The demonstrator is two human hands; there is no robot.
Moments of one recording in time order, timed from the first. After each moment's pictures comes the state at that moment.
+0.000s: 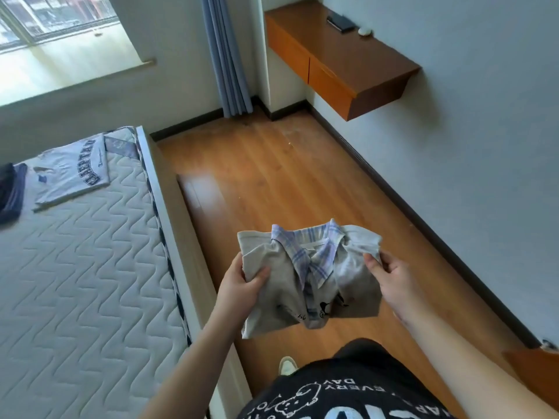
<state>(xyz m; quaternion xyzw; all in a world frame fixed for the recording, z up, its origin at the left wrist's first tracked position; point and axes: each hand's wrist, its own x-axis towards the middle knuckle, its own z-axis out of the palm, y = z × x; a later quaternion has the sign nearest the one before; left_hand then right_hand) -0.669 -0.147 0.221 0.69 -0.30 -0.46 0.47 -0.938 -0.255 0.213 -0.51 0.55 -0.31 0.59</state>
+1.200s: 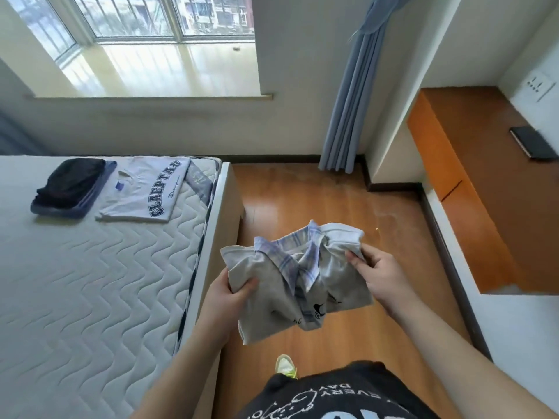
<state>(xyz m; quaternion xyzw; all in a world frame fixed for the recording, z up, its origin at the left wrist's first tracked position) -0.367 -0.477 0.240 0.70 -0.12 -0.33 0.62 -0.529 -0.720 0.246 -0.67 0.32 -0.14 0.65</state>
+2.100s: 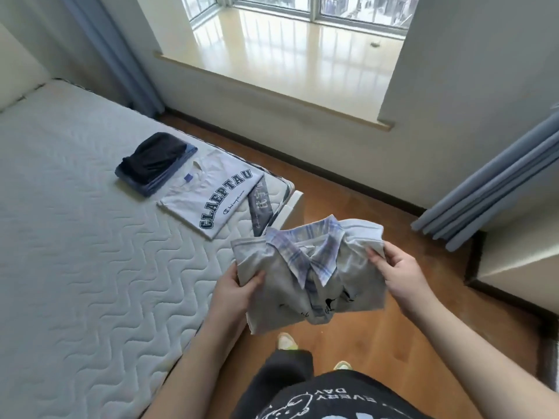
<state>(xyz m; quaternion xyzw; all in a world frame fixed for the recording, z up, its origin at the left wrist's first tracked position) -0.115 -0.645 0.219 0.71 0.12 -0.15 0.67 -0.156 -0.945 0.223 -0.69 0.21 0.02 0.69</state>
